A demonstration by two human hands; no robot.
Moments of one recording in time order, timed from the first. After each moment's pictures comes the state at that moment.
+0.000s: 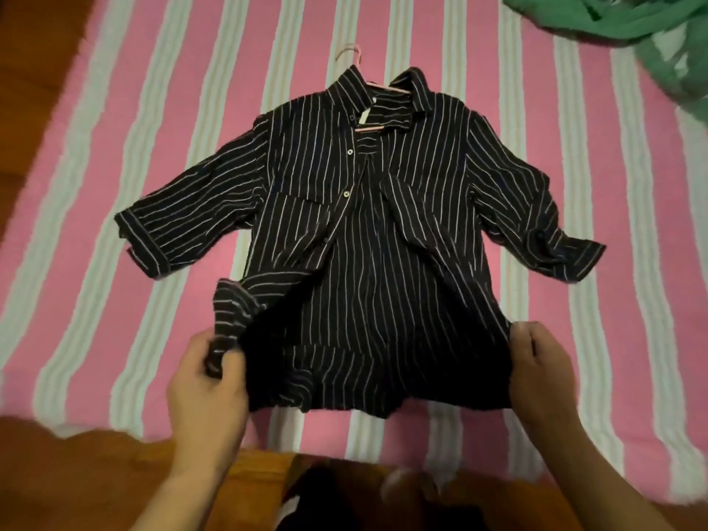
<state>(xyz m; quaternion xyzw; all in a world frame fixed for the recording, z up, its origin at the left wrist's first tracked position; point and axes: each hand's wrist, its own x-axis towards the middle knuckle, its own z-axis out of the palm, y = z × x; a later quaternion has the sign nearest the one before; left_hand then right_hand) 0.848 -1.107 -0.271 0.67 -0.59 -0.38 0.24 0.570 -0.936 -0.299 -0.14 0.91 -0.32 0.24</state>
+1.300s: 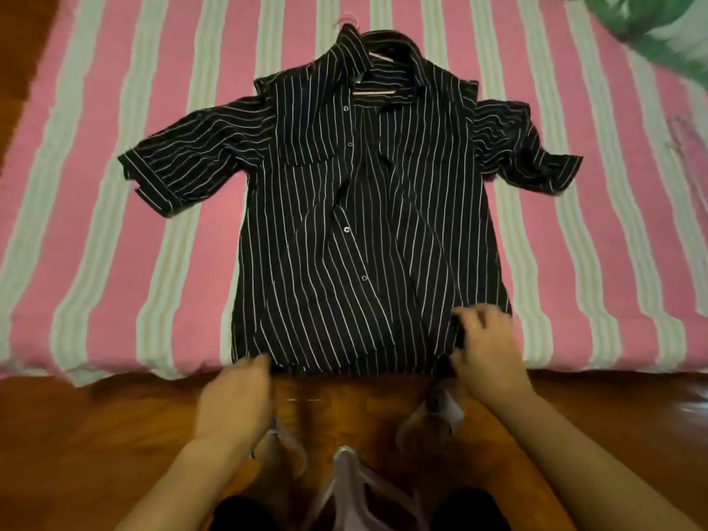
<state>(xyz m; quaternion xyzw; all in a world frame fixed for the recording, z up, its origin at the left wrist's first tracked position) 1.005 -1.028 -0.354 0.43 -0.85 -0.18 -0.25 0.711 -0.827 -0.376 -0.41 0.89 0.00 0.17</state>
